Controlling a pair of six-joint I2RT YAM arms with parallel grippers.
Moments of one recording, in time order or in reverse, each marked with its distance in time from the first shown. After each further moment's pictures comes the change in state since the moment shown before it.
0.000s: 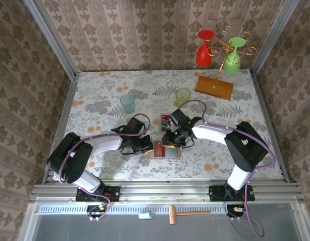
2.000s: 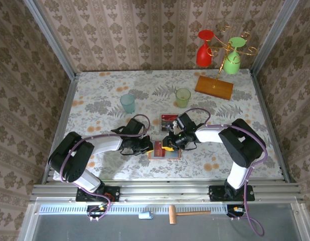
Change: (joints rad) left arm 0.007 0.015 -0.024 0.044 0.016 0.003; right arm -0.067 0.062 -0.171 0.356 -0.253 0.129
